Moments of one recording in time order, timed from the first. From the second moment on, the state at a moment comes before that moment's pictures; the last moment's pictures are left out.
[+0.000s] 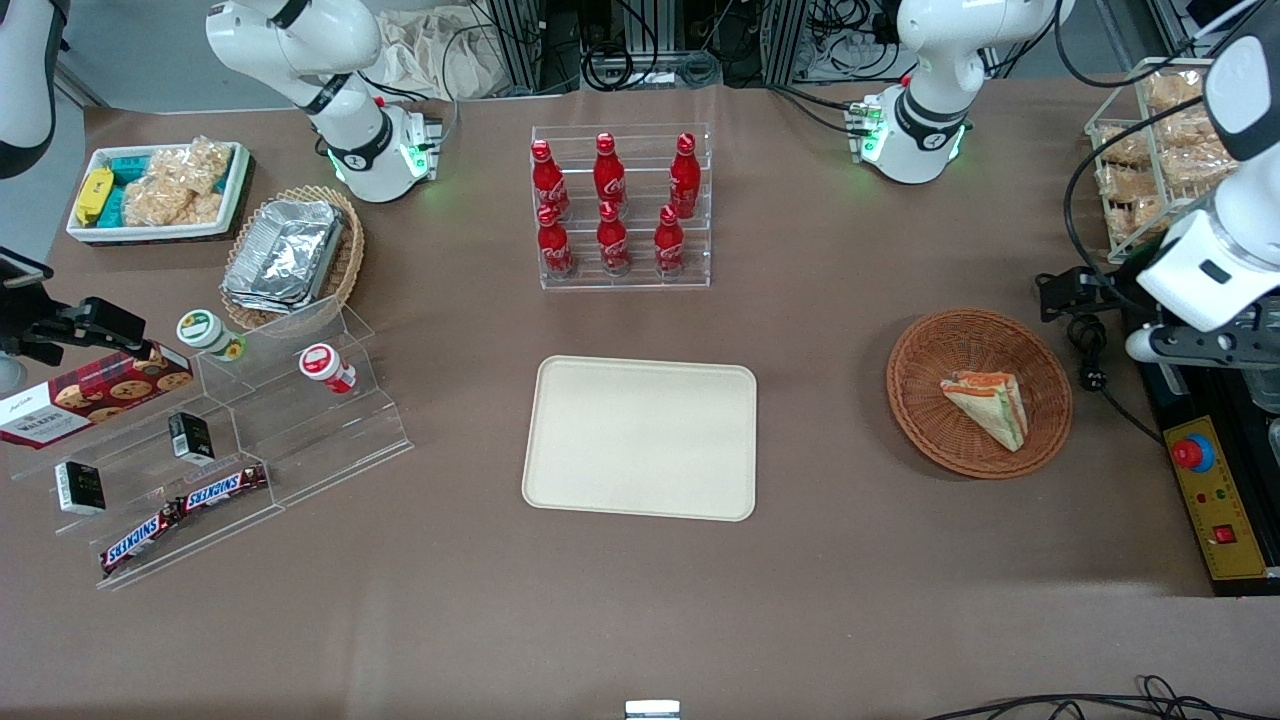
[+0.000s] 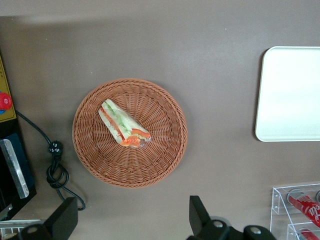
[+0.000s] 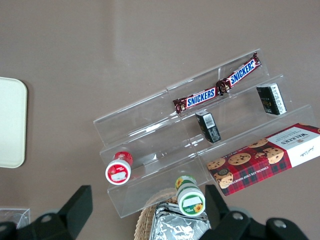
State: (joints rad) arm 0.15 0.06 -0.20 -1.64 -0.04 1.66 0.03
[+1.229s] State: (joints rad) arm 0.15 0.10 -0.15 -2.06 -0.01 2.13 -0.50
